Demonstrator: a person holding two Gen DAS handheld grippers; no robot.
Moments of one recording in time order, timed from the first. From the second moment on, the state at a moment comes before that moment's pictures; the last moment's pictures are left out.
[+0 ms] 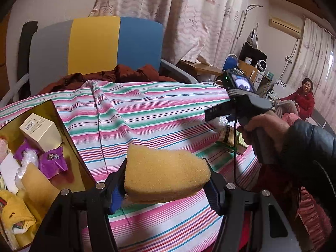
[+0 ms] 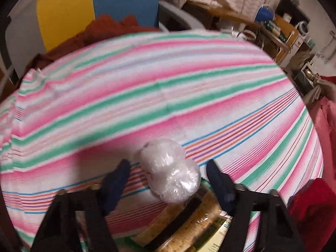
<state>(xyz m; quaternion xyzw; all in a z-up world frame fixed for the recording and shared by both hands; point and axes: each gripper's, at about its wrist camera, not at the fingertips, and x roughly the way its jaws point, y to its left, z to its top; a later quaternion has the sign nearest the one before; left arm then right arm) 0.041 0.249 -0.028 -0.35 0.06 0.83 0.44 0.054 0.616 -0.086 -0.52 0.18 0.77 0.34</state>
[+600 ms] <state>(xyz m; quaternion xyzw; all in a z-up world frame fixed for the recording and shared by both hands) 0.035 0.217 -0.005 -0.33 0.04 0.85 0.40 0.051 0.589 -0.048 -0.44 0.15 0.84 0.29</state>
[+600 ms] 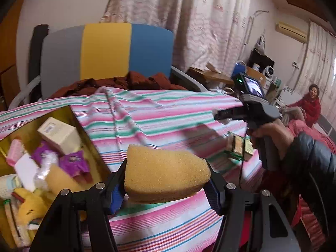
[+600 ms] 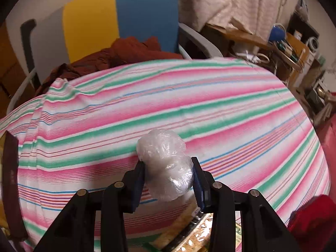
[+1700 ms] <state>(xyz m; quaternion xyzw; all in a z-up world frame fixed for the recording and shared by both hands) -0.060 0.056 -0.008 -0.33 -0.05 0.93 0.16 -0.037 0.277 -0.027 -0.43 0.11 0.90 -0.04</state>
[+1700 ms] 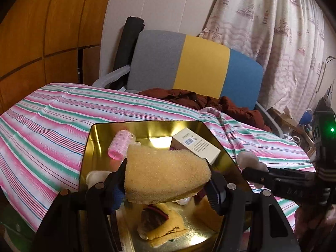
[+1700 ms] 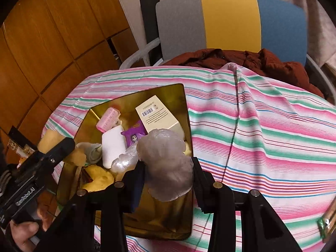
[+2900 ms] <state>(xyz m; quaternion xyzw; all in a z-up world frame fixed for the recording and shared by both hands) -0.040 0.068 -0.014 -0.35 -0.01 0.93 0.14 0.007 0.272 -0.022 -0.40 0.09 0.91 0.00</state>
